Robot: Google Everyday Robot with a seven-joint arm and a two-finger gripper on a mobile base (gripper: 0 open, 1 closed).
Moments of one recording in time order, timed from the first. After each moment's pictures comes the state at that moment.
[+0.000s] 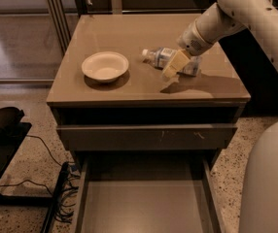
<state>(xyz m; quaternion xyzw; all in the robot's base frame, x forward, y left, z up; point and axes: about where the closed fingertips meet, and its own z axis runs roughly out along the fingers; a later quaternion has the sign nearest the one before) 0.713 -0.116 0.849 -0.54 0.77 0.14 0.30</state>
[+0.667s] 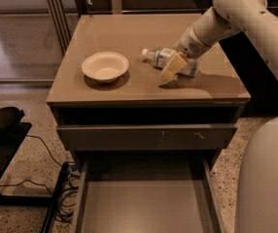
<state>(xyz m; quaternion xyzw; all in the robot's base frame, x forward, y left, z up) 0.718 -0.116 0.834 -0.54 0.78 0.14 0.28</state>
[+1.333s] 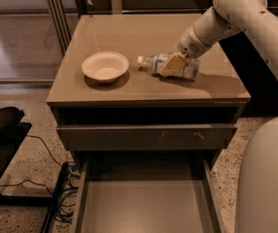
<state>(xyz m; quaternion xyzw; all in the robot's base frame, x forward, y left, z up) 0.718 -0.115 0.834 -0.54 0.78 0.14 0.28</state>
